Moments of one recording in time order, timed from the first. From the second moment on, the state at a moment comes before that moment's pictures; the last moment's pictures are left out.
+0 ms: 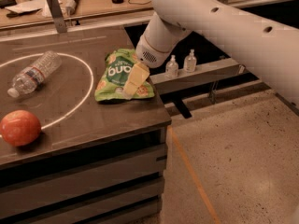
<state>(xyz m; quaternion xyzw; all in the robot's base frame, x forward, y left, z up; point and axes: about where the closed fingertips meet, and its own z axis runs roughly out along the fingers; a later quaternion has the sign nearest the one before) 0.619 0.035 0.864 -0.57 0.78 0.09 0.24</state>
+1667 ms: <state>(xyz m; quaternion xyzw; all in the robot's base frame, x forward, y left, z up) 0.595 0.006 0.891 -0.58 0.78 0.07 0.23</state>
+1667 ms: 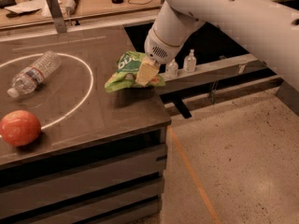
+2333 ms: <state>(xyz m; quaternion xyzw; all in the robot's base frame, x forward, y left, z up) 0.570 0.000 0.910 -0.61 0.74 0.05 0.28</state>
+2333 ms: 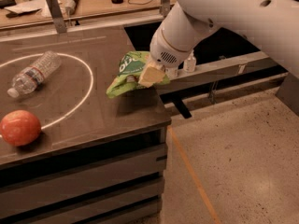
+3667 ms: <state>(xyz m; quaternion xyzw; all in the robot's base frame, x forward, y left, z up) 0.549 0.062 0.929 -0.68 0.60 0.10 0.42</state>
